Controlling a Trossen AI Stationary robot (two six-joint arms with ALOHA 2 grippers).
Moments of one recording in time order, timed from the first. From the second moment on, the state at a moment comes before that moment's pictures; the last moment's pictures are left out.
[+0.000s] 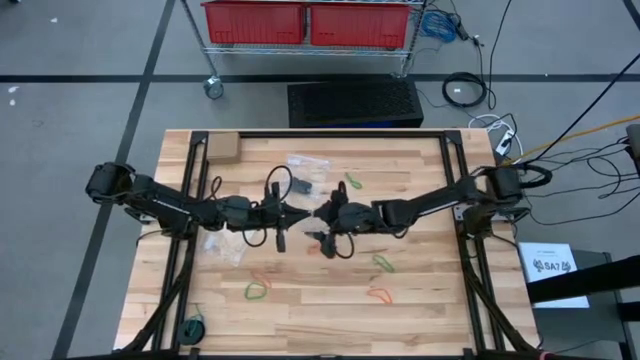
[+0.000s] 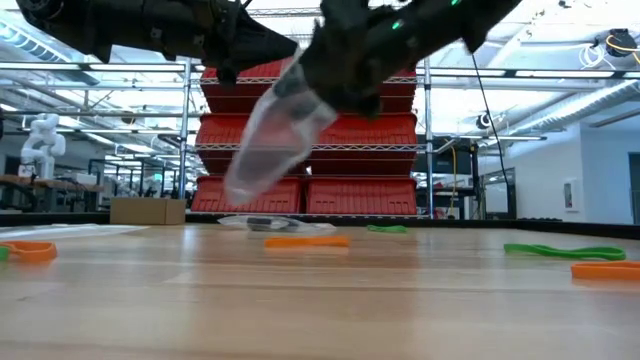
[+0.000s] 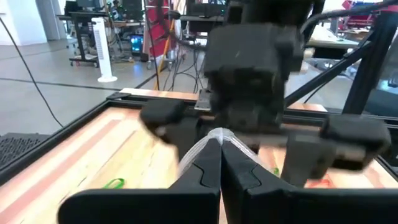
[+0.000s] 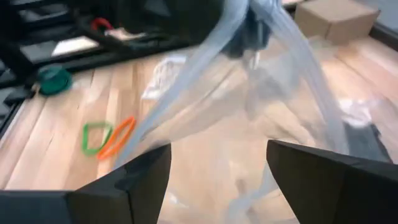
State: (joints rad) left arm -0.13 1.30 0.51 0.76 -0.25 -0.04; right arm 0.13 1.72 1.04 0.21 0.22 0.29
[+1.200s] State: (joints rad) left arm -0.07 1.48 0.51 0.82 -0.13 -0.10; right arm 0.53 1.45 1.04 -0.61 0.19 0.82
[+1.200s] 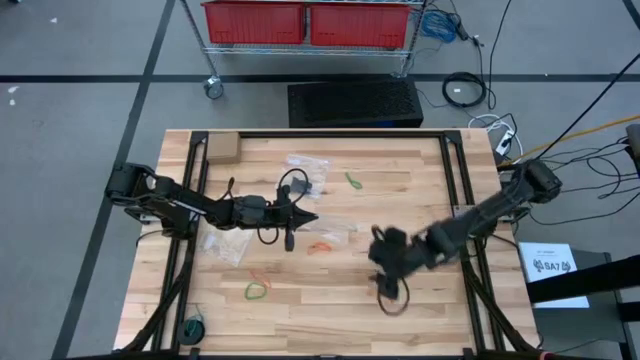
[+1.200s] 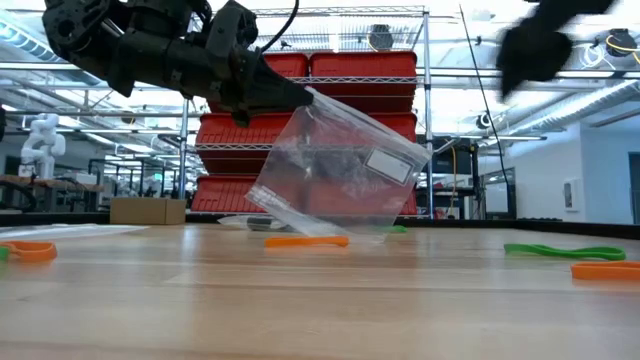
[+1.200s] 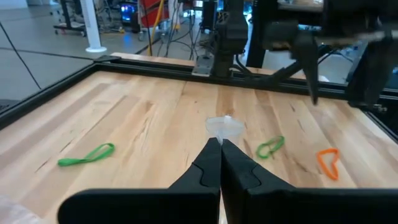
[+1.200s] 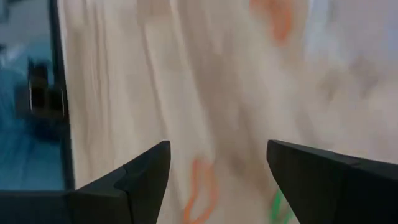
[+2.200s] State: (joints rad) left arm -0.07 1.48 0.51 0.83 -0.10 -0.09; right arm 0.64 1.83 1.04 -0.58 0.13 1.11
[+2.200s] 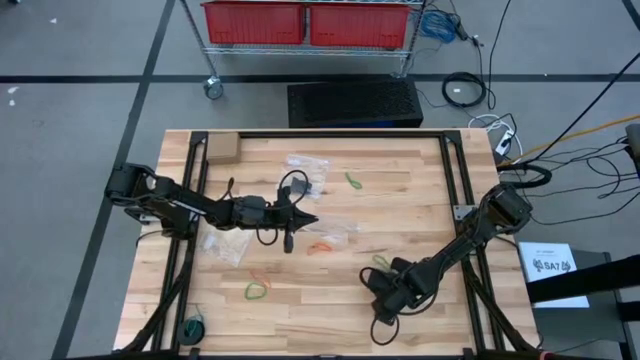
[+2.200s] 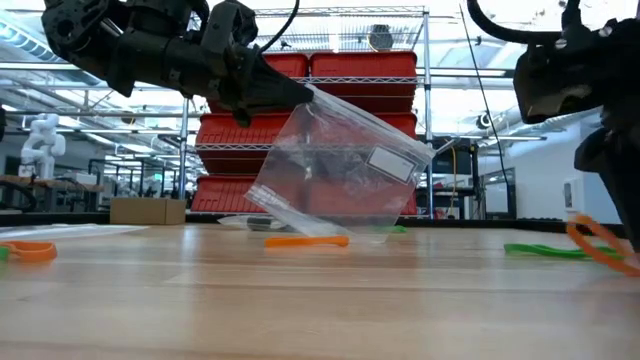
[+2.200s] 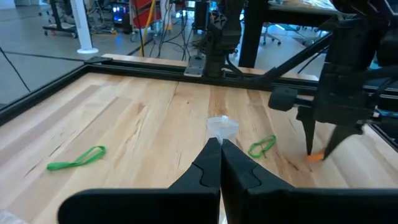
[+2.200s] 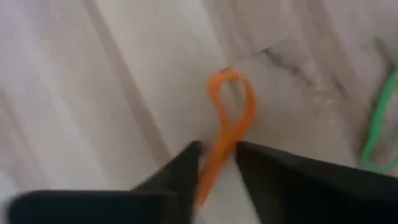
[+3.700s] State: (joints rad) left arm -0.07 1.48 0.51 0.84 -0.08 -0.10; right arm 0.33 1.57 1.18 -0.50 0.67 0.22
